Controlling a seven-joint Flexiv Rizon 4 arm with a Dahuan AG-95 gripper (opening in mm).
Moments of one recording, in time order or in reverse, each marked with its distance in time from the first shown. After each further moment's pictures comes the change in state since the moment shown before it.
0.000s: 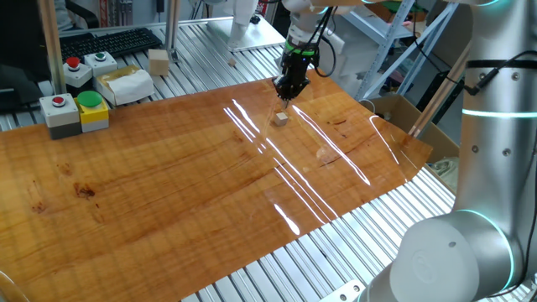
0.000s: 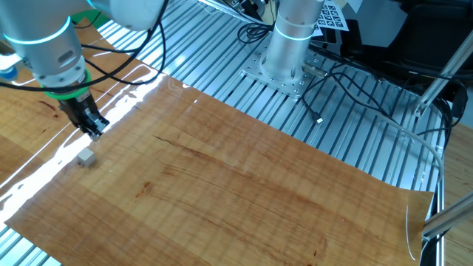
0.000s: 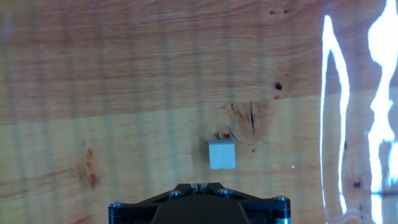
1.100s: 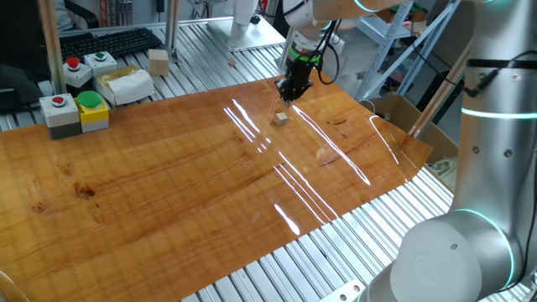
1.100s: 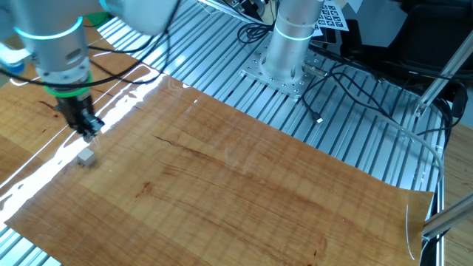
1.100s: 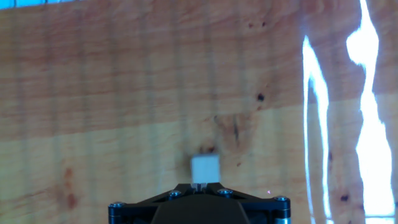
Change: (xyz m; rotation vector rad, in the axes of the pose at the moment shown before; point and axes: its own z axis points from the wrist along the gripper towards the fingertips) arm -0.026 -0.027 0.016 0.012 -0.084 -0.050
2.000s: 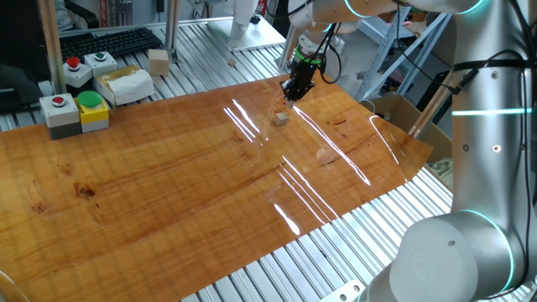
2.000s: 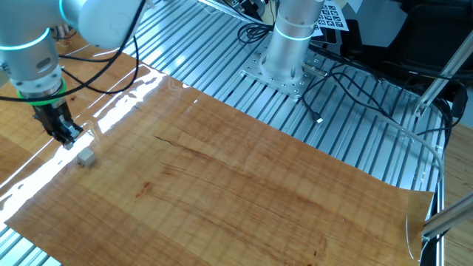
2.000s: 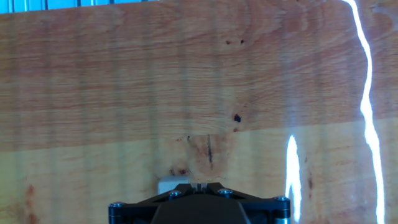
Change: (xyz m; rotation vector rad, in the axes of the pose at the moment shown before) arm -0.023 -0.030 0.029 -0.014 -0.015 -0.028
